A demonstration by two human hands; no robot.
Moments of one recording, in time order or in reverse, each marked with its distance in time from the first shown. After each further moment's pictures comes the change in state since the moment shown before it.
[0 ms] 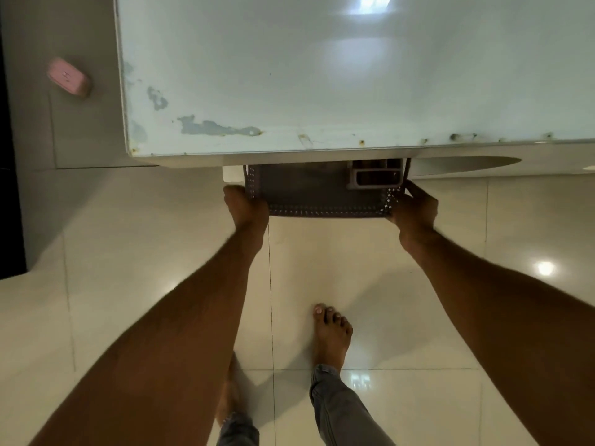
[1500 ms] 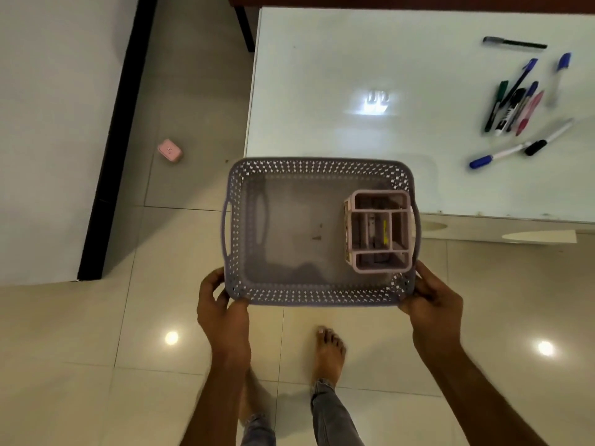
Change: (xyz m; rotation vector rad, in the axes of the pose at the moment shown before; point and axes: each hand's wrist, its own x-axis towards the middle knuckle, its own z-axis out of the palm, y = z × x) left_hand -0.265 0.043 -0.239 -0.621 0.156 0.058; right_hand -0.315 -0.076 -0.159 0.195 -0.226 -0.436
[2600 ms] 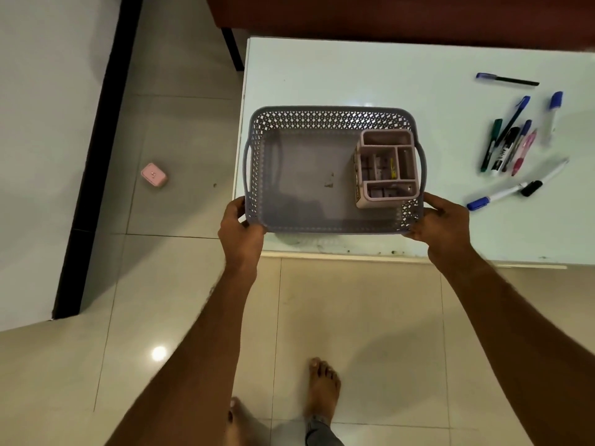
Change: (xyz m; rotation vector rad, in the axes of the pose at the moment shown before) left_hand 0.141 0.084 0.157 0.194 -0.198 0.067; right_hand 0.199 -0.113 0.052 -0.123 0.036 0.073
